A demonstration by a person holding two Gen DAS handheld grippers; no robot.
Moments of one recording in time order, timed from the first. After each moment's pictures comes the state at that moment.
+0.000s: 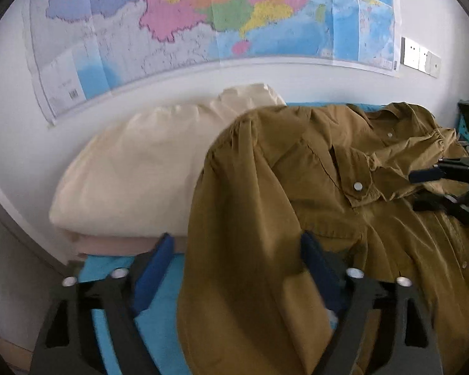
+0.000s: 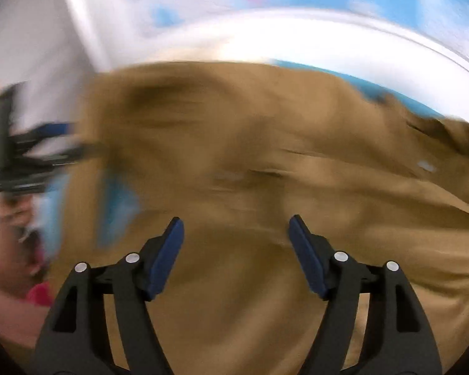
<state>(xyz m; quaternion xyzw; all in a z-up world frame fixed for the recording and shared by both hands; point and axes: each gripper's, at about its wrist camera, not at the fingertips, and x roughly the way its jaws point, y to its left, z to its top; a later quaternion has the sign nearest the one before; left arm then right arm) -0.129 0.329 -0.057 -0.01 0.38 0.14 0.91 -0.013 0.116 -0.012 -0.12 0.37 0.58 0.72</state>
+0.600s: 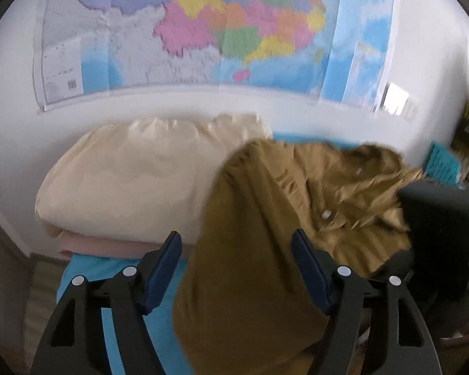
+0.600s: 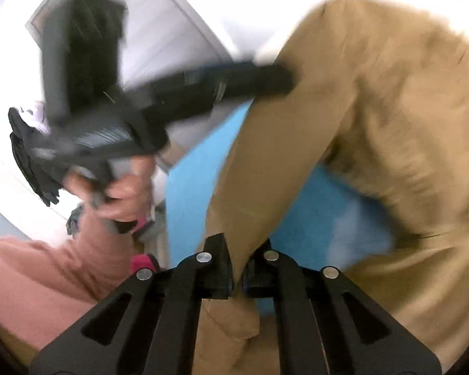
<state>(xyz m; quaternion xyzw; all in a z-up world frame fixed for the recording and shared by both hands) -0.167 0.351 -0.020 -0.09 0.32 0.07 0.94 -0.089 0.198 0.012 -0.10 0.41 0.70 0.58</state>
